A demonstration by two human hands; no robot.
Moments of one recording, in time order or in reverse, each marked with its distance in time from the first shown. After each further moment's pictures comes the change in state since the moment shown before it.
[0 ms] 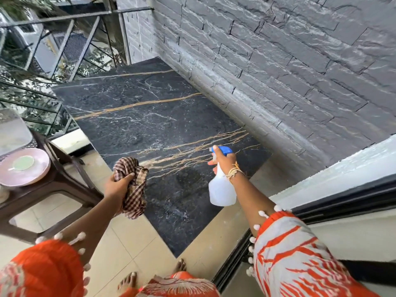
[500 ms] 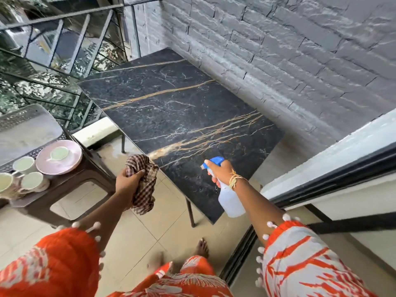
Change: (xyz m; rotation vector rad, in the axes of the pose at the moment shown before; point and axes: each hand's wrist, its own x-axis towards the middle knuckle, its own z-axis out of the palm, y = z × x) left_hand -0.009 -0.009 -0.107 0.109 -0.063 0.057; right_hand -0.123 0.046 0.093 -0.240 -0.163 0.059
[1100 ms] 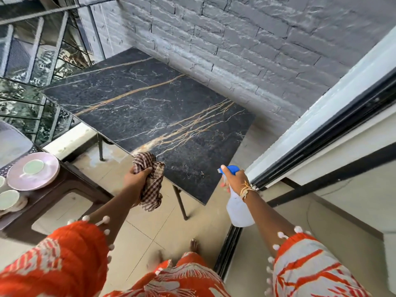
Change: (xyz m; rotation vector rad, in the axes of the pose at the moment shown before) left_hand -0.022 -0.009 0.026 0.031 -0.256 -0.063; right_hand -0.088 0.085 -0.032 0.131 0.370 0.033
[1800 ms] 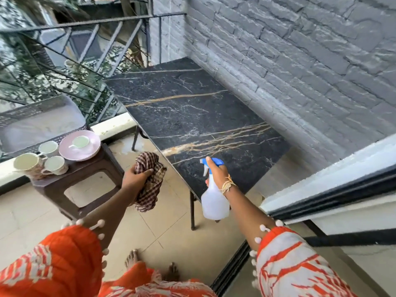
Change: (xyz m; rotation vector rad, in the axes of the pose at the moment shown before) left_hand -0.023 0.002 -0.061 0.029 0.191 0.120; right_hand 0.000 -0.099 0.101 0.133 -0.333 -0.101
